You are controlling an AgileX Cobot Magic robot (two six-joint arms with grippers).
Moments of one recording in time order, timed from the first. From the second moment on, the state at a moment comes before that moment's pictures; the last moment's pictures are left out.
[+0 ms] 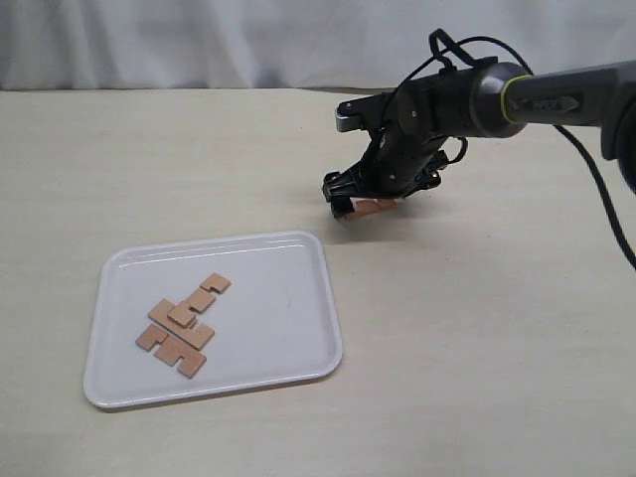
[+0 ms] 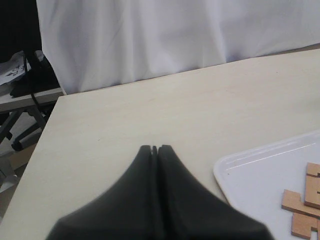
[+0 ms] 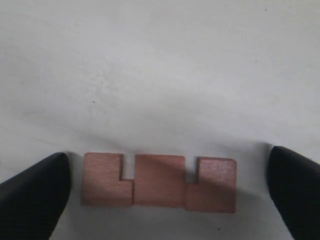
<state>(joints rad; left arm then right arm) -0.12 0.00 0.00 -0.21 0.31 0.26 0.08 2.27 -1.60 -0.03 0.58 0.06</state>
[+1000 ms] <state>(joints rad) -0.12 0.00 0.00 -0.21 0.31 0.26 0.13 1.98 -1.55 0.15 0.62 -0.18</state>
